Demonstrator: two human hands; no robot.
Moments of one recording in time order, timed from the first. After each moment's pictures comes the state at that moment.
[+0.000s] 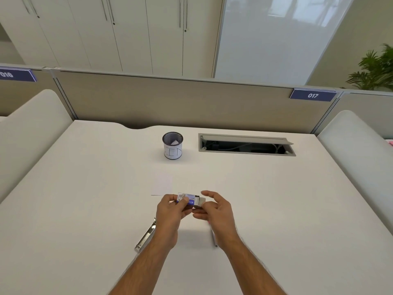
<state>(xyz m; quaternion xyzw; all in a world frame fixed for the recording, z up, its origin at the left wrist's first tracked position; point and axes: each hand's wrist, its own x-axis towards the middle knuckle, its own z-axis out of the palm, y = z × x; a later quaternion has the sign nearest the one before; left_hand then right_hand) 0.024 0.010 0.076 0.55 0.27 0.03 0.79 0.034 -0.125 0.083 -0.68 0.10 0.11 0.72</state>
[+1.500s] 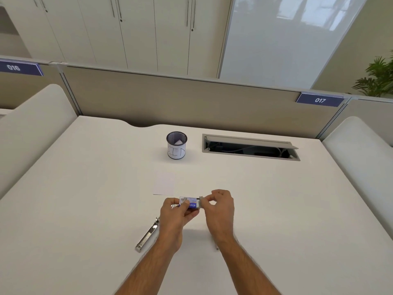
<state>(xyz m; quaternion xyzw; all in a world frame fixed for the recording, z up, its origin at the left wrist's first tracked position) 0.022 0.003 0.070 0.49 0.28 0.03 0.82 0.049 -0.110 0.081 -0.85 0.09 -0.02 0.51</state>
